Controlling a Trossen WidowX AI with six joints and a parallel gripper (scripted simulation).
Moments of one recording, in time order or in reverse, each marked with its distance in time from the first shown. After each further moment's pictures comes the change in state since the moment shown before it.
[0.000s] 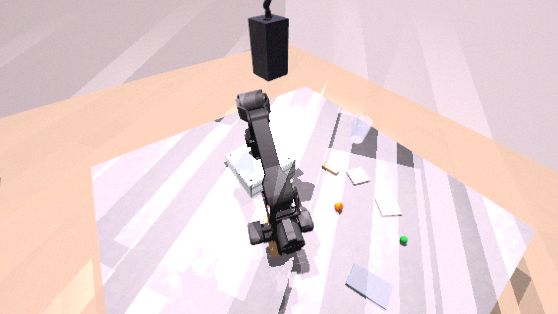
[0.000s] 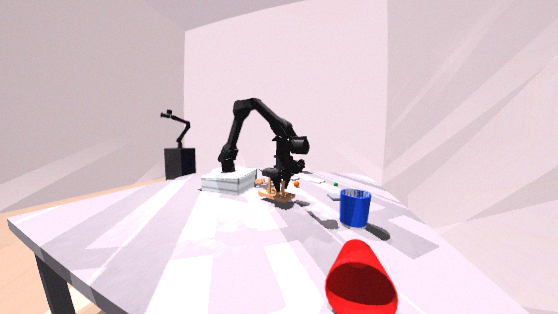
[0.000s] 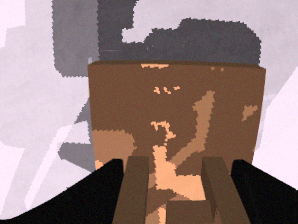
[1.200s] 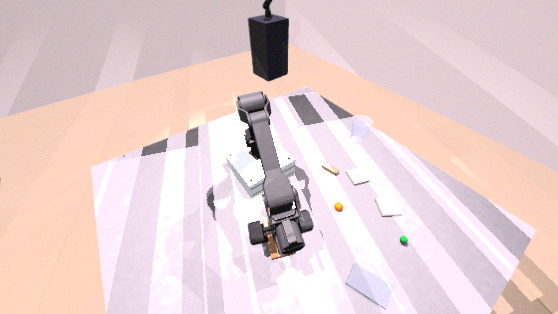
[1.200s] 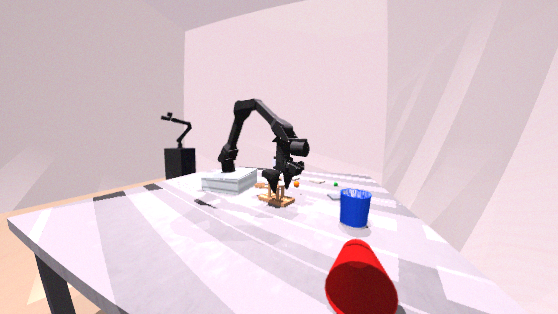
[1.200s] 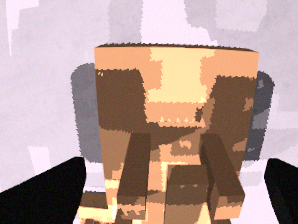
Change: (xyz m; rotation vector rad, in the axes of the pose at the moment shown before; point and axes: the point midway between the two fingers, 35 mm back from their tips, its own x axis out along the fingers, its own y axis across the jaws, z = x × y) arm 0.004 0.000 -0.004 -0.002 0.031 -0.001
